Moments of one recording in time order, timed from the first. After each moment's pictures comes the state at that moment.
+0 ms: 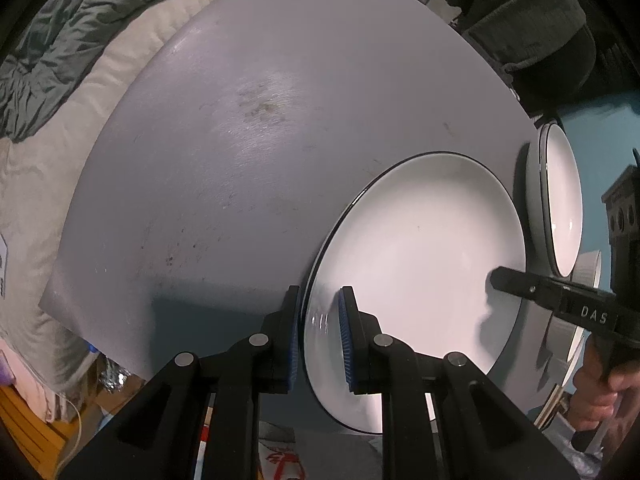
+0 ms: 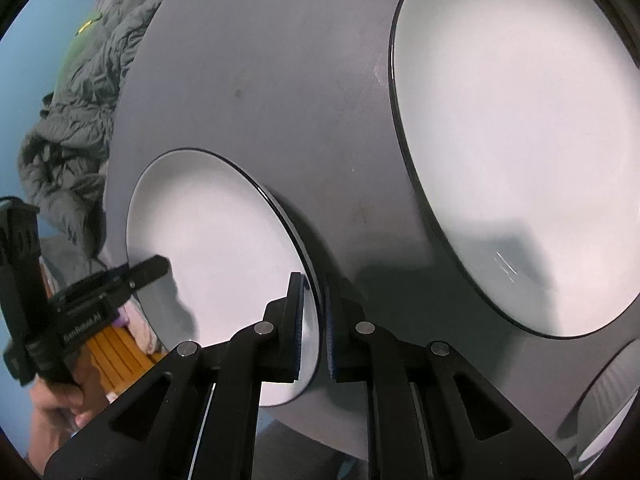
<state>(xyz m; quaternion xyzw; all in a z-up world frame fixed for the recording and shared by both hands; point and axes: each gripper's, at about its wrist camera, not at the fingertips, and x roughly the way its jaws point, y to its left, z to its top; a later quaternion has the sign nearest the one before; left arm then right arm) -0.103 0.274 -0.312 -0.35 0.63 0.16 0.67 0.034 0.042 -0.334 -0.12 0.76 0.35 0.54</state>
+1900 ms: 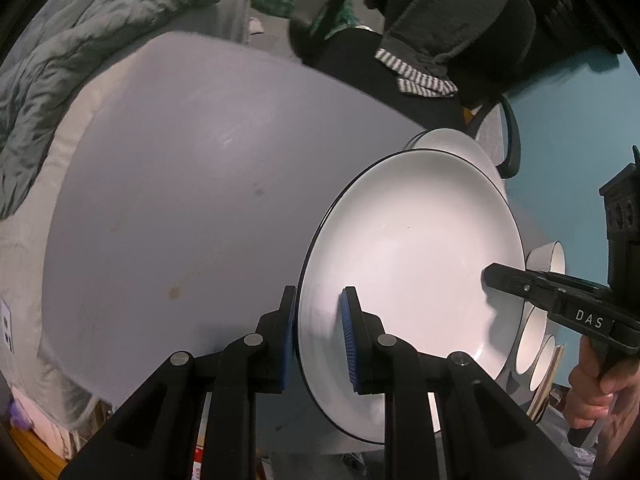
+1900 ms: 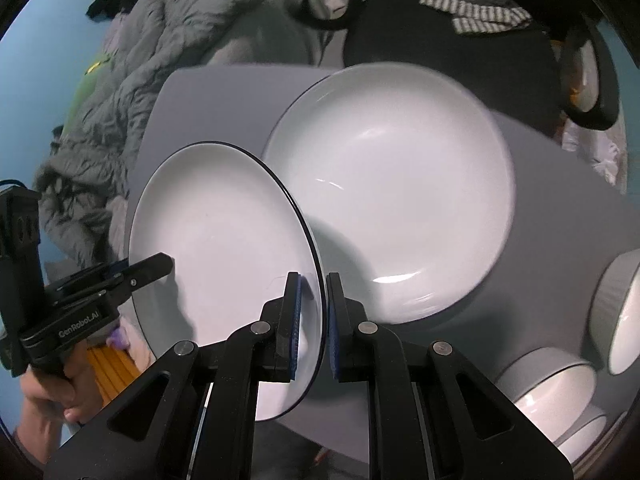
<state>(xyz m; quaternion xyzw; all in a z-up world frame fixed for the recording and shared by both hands) 0.013 0.209 -0.247 -0.30 0.62 0.11 0.72 0.093 -0.019 -0.265 -0.09 0.71 0.35 0.60</state>
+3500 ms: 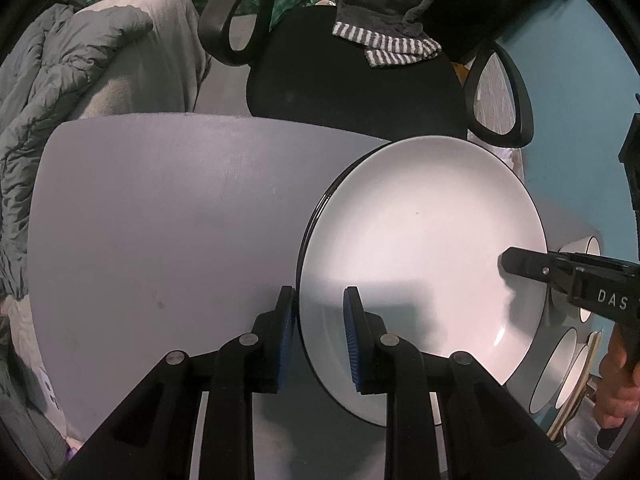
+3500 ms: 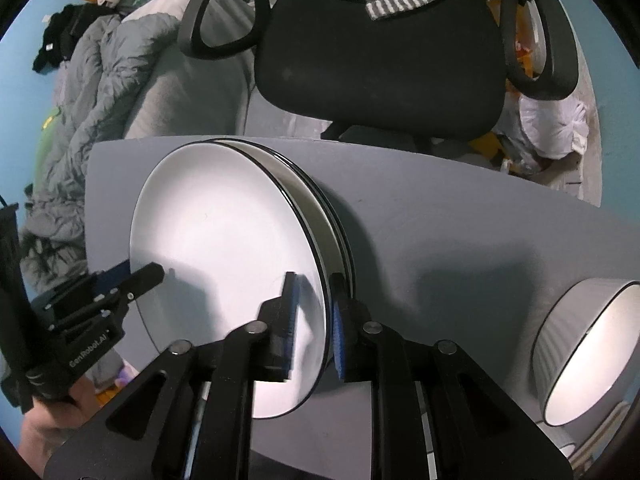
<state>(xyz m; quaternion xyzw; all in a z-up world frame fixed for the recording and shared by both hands) 0.121 0.158 -0.276 -0.19 0.67 0.08 0.71 0.186 -0.063 -0.300 -0.06 0.75 0.27 0.61</state>
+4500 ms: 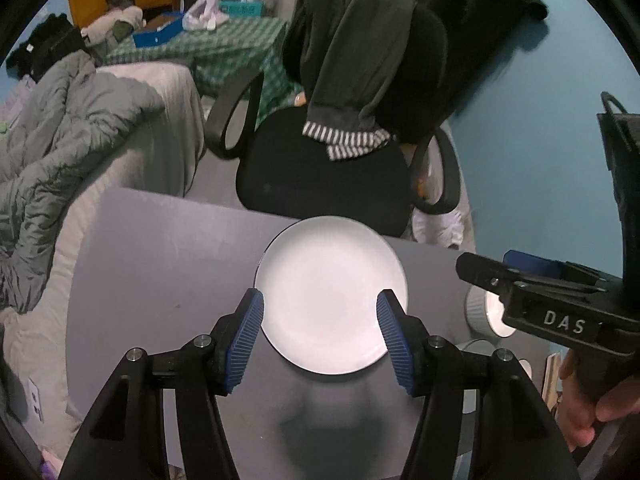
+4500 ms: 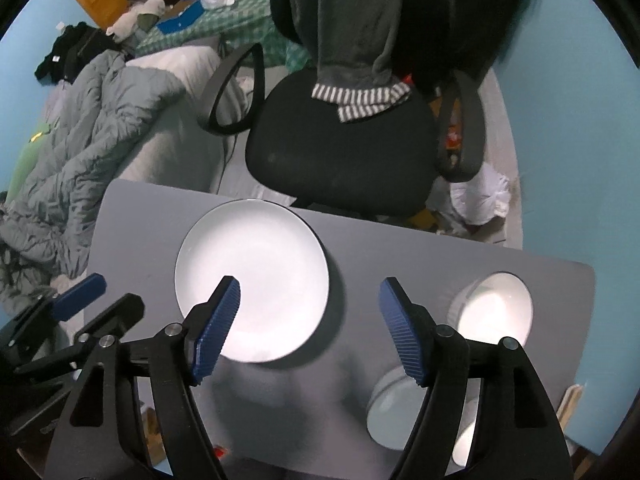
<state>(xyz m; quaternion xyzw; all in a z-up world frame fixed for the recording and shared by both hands) 0.076 0.117 -0.132 -0.19 0.54 0.09 0.82 0.149 -0.073 -0.163 -0.11 0.62 0.23 0.74</state>
